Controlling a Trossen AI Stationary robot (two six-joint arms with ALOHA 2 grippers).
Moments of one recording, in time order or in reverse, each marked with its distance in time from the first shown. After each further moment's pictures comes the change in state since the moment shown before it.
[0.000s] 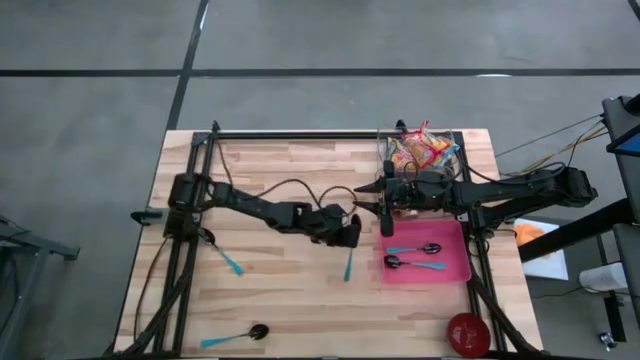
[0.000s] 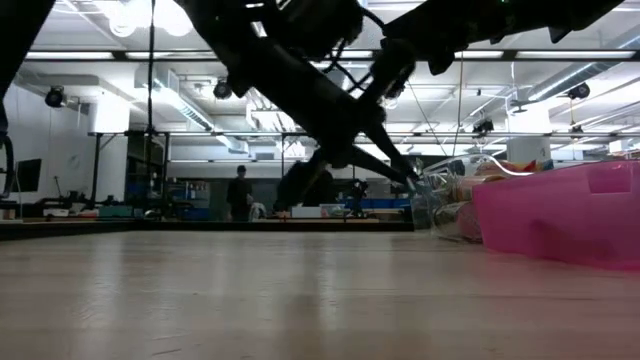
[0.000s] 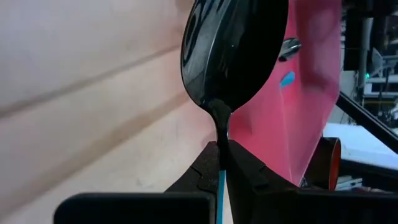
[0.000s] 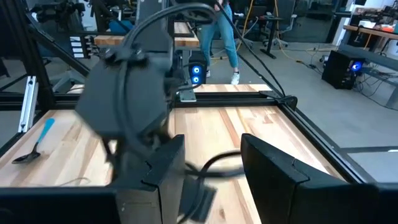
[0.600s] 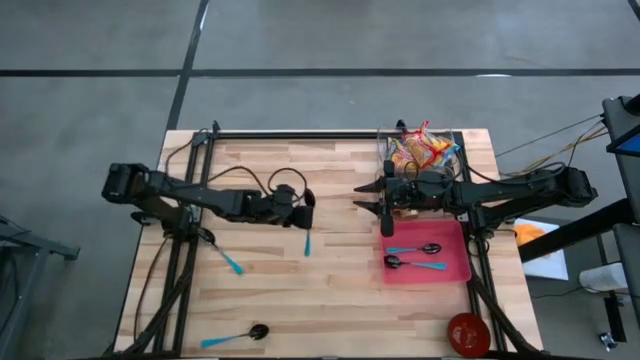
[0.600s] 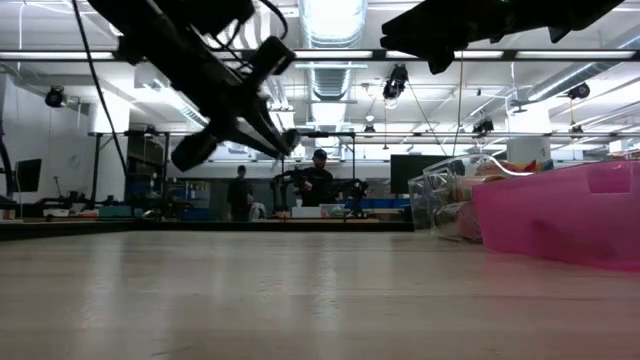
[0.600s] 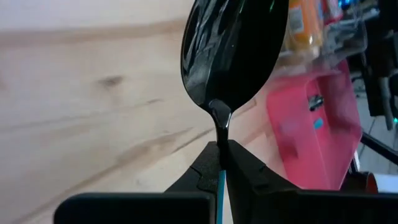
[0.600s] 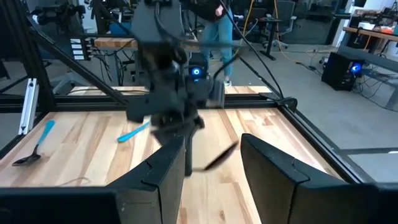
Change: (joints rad) left arm 0.034 -0.516 -0.447 -0.111 -0.249 0.080; right arm 0.000 0.000 0.000 0.006 0.000 0.000
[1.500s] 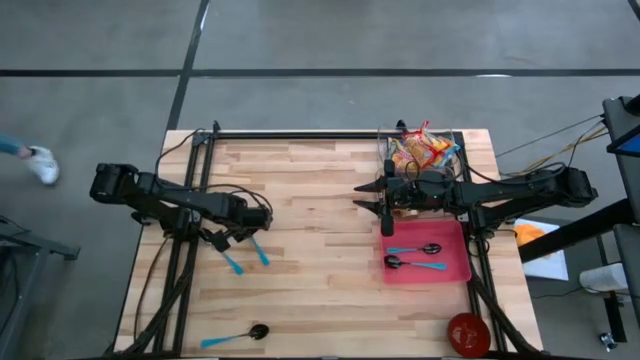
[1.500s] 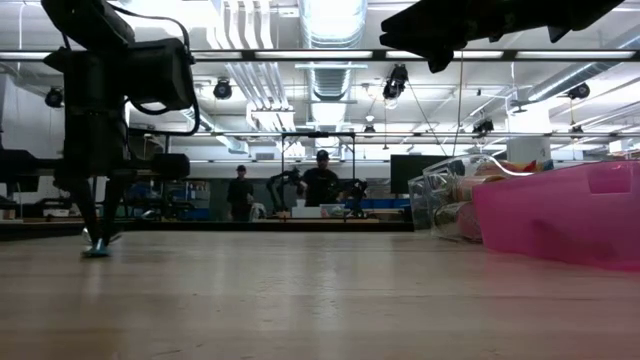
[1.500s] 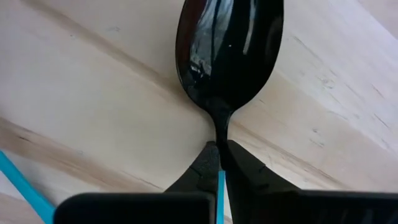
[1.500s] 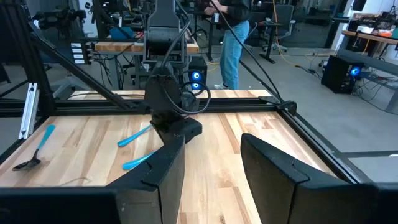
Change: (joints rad) left arm 0.008 -0.087 -0.192 -0.637 0.162 -0.901; right arm 0.000 0.000 0.000 0.018 0.001 0.000
